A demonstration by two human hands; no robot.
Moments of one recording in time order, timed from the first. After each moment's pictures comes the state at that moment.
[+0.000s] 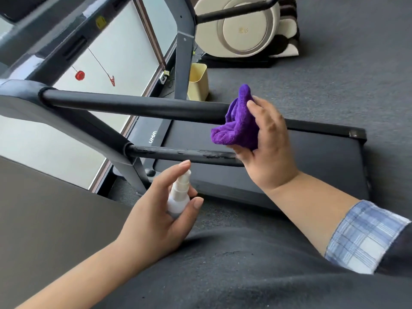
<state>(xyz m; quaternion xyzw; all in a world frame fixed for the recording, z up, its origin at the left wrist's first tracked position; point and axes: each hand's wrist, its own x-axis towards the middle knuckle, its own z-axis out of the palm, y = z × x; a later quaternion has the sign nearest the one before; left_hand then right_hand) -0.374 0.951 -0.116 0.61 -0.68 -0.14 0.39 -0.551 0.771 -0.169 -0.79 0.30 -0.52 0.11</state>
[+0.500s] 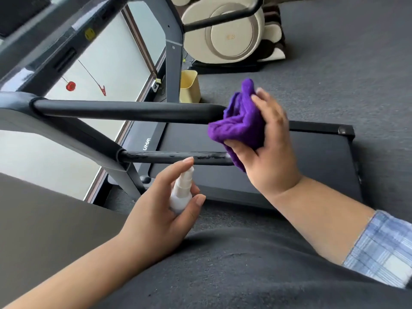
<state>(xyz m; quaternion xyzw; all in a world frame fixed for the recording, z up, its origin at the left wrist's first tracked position) -0.387 0.945 -0.112 0.57 -0.70 -0.17 0.39 -0.570 0.806 -0.139 -0.74 0.34 -0.55 0.20</state>
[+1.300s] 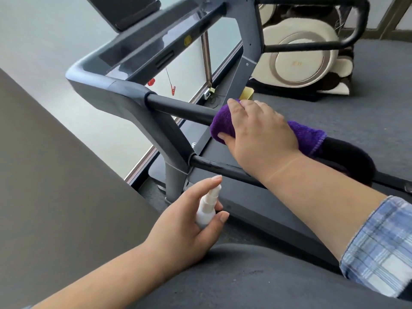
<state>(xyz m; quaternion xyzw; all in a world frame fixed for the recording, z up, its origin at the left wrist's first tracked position) -0.263 0.990 -0.117 0.64 -0.63 -0.13 0.42 -0.356 0.790 -0.078 -0.91 0.36 -0.19 -0.07</state>
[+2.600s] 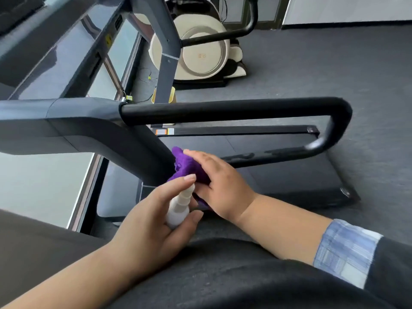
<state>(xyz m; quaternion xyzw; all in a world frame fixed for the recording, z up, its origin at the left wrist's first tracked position) -0.073 0.969 -0.135 0.39 -0.77 -0.24 0.44 -0.245 0.895 -0.163 -0.80 0.42 -0.34 0.27</state>
